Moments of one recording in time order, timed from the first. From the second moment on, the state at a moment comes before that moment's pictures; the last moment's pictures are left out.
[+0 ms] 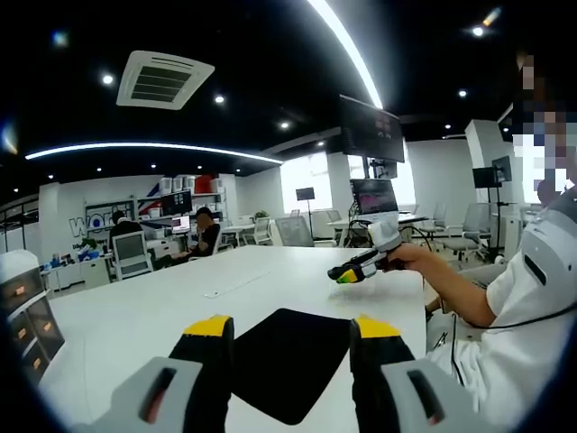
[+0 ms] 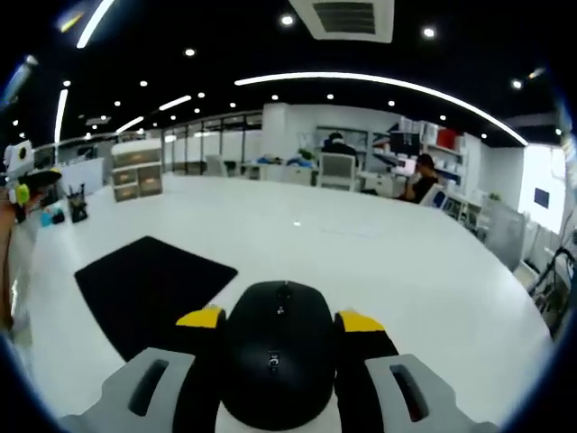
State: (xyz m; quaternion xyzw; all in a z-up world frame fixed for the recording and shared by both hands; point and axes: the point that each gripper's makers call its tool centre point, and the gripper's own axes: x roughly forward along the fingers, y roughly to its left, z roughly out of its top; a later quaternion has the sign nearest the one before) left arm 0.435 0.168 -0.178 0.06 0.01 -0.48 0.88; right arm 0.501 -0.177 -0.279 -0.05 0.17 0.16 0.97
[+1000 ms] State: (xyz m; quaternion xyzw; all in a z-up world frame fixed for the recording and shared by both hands) left arm 0.435 0.168 -0.177 0.06 0.01 -0.48 0.88; right arm 0.483 -0.115 -0.251 -0.06 0.13 0.23 0.96
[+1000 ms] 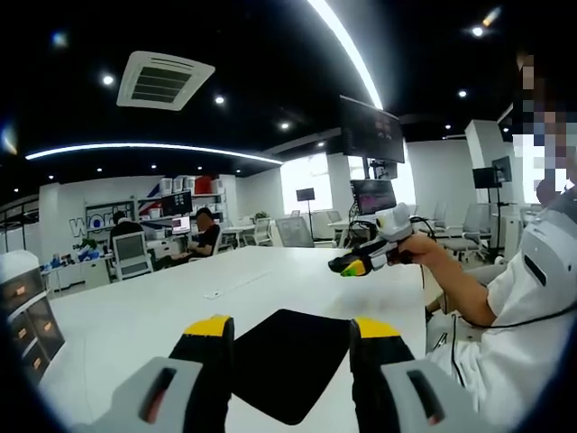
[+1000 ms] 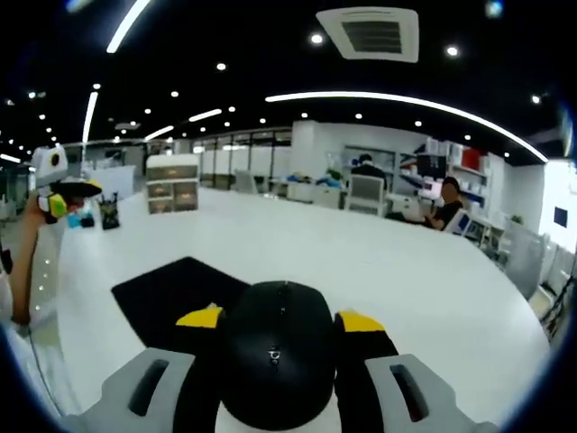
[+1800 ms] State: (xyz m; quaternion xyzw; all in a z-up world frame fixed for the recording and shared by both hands) left arm 0.438 0.177 -0.166 0.06 0.00 -0.48 0.88; right arm 0.503 -0.032 -0.267 -0.06 0.16 0.32 0.93
